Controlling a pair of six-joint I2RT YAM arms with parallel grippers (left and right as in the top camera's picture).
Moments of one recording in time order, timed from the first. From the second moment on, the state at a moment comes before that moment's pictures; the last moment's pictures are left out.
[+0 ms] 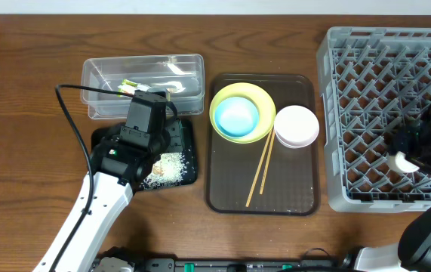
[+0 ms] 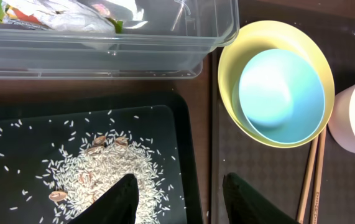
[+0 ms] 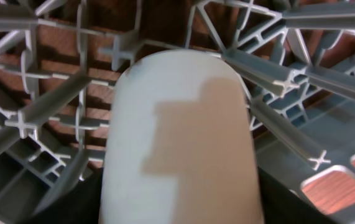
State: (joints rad) left arm -0.33 1.21 0.97 -0.68 -0.01 -0.40; right arm -0.45 1.65 1.26 -1.13 0.10 0.17
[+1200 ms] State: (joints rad) left arm -0.33 1.21 0.97 -0.68 -0.01 -0.40; right arm -0.40 1.46 1.21 -1.21 0.03 0.22
